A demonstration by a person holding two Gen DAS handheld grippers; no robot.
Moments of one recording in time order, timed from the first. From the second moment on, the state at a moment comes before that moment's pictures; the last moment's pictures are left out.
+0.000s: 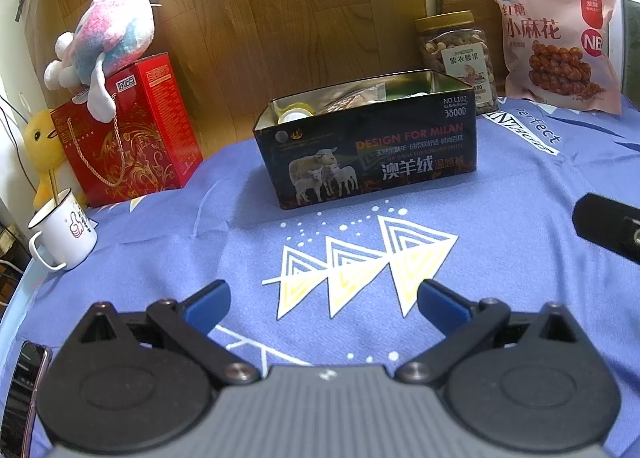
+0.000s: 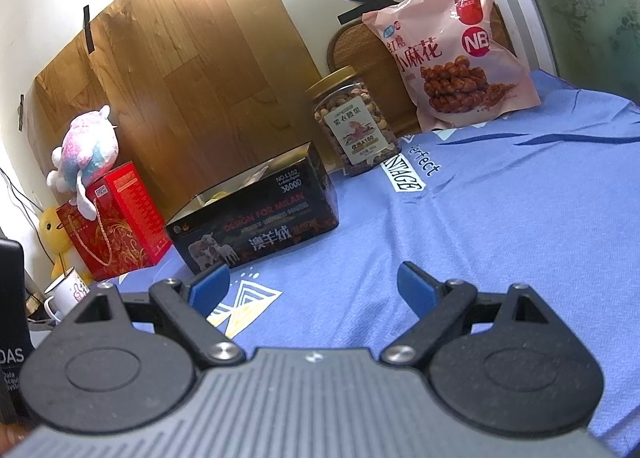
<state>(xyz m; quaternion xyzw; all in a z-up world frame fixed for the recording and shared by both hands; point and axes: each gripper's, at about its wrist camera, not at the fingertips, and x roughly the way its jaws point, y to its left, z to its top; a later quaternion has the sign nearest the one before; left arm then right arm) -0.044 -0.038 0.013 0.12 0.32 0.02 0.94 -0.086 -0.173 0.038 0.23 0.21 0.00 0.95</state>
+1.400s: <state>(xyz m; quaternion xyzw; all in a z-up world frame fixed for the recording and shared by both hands) -0.043 -0.038 0.012 0.12 0.32 0.02 0.94 -0.085 -0.174 0.038 0.23 0.22 0.01 0.95</state>
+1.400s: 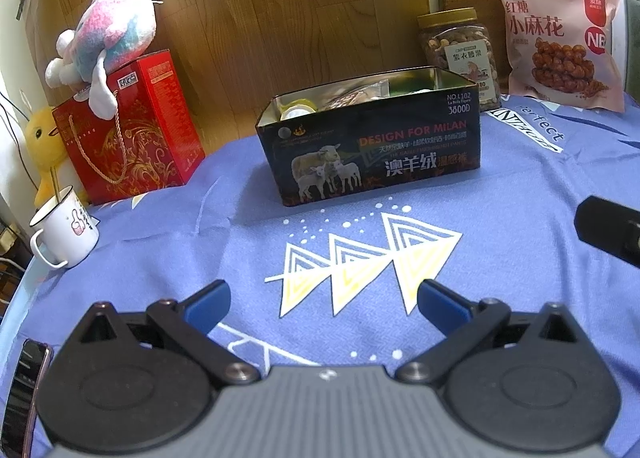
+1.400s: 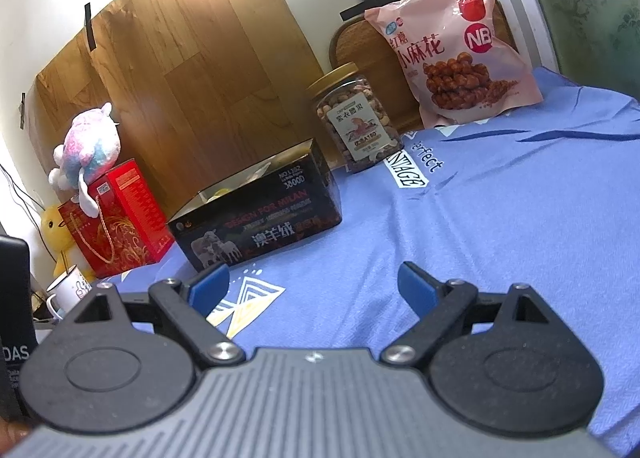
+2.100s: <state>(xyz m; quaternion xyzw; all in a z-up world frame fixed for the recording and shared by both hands) -0.045 -0.039 0.013 0.13 0.31 0.03 0.94 -0.085 -0.173 0.038 0.23 0.22 0.01 0.95</state>
